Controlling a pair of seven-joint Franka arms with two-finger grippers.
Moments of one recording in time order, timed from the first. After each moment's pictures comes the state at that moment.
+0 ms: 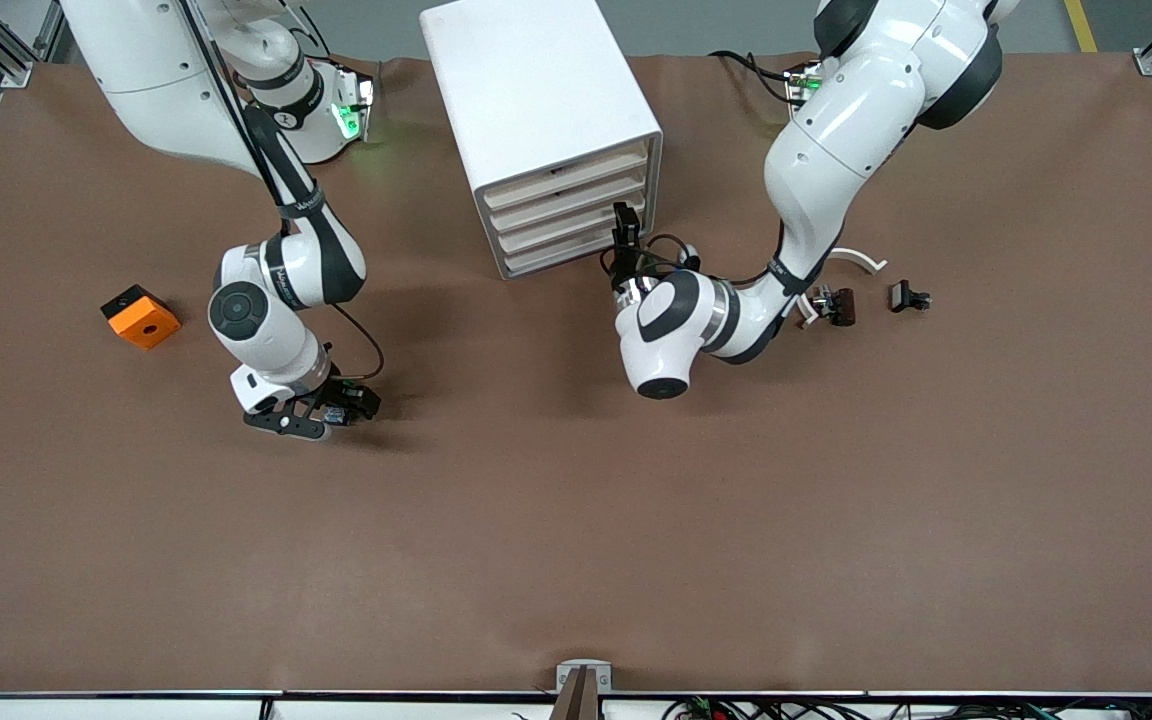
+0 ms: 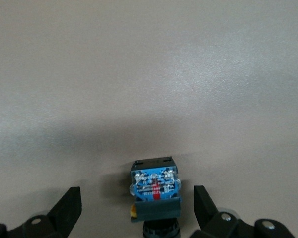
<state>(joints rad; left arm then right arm) -0.41 0.94 -0.33 -1.49 -0.60 1.43 -2.16 0.29 0.48 -0.06 -2.13 0.02 2.69 0.43</state>
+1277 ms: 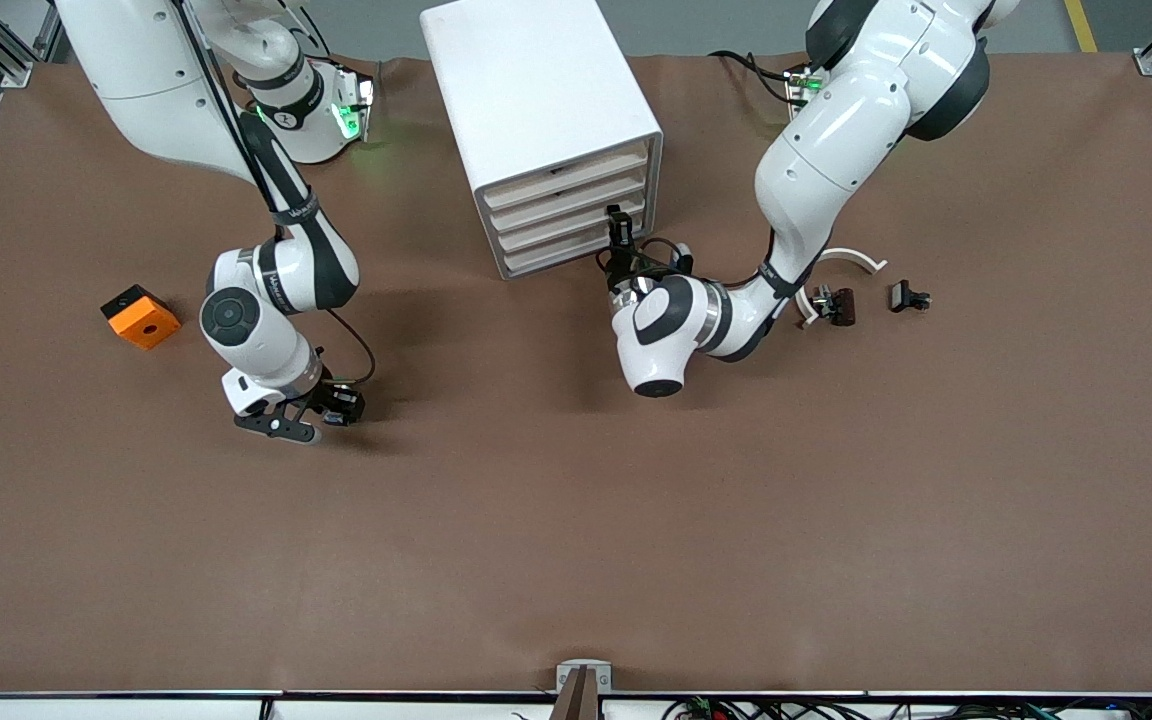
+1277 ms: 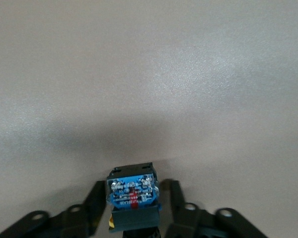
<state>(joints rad) -0.42 0.98 -0.33 -1.49 -0.64 1.42 -2.18 0.28 0.49 -0.07 -2.13 0.02 2.68 0.43</state>
